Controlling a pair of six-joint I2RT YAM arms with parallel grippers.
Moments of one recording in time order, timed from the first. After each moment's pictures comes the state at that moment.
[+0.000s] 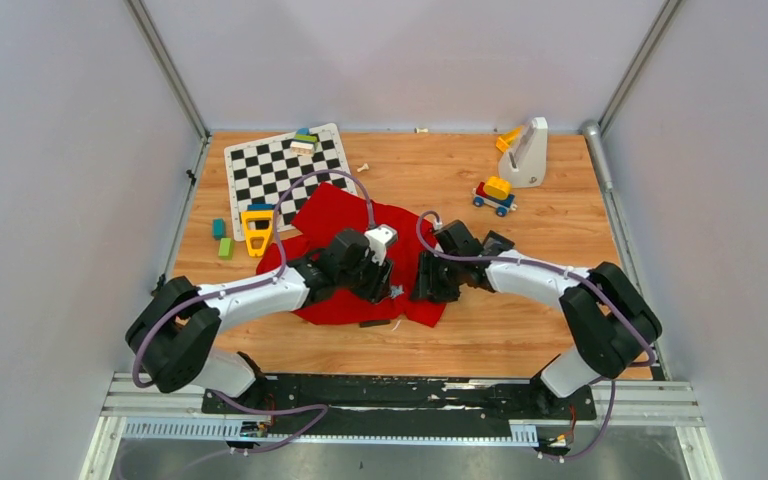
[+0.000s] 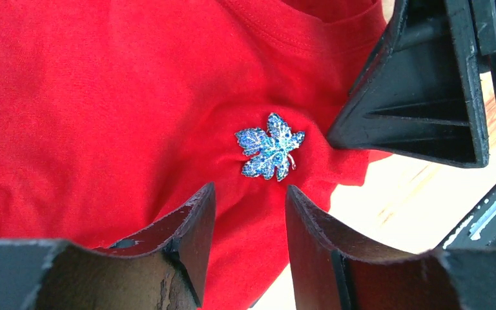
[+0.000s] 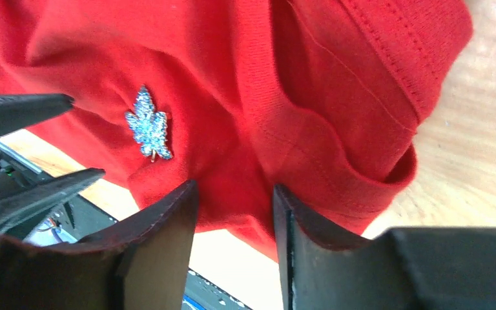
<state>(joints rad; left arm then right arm) -0.80 1.41 0.73 -0.07 0.13 -0.23 0.65 1.55 0.82 -0.28 -0.27 0.68</state>
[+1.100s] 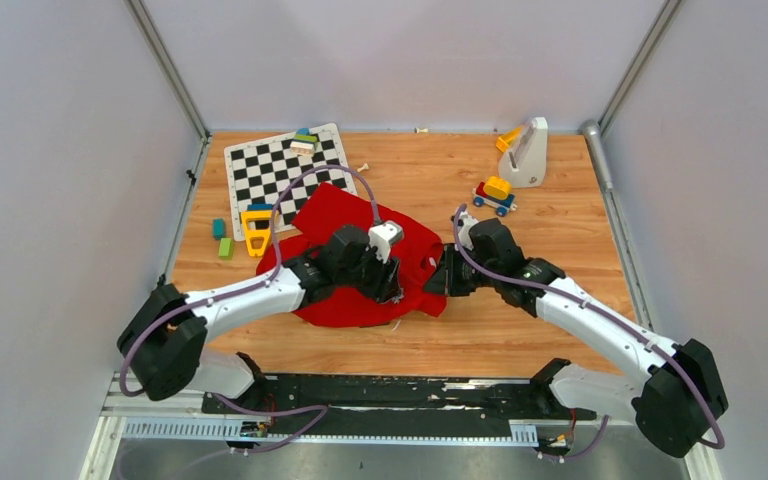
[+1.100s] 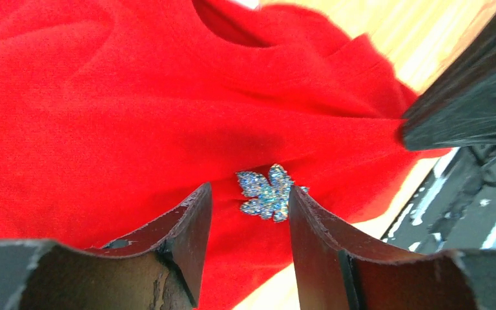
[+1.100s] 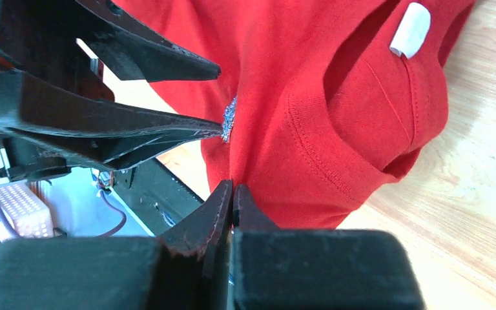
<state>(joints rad) -0.82 1.39 0.77 -0.08 0.22 -0.22 0.65 1.12 0.75 -0.35 -0.31 0.63</state>
